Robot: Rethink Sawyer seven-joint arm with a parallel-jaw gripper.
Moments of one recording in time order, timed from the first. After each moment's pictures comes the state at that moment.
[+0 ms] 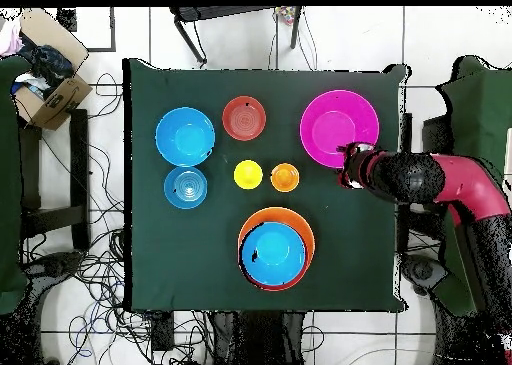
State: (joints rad) arm -1.22 -0.39 1.05 1.55 -0.80 0.96 0.30
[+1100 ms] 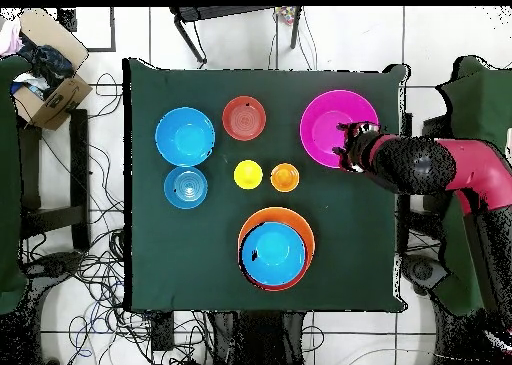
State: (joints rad) arm -1.22 -0.45 1.14 1.55 -0.80 0.94 0.28
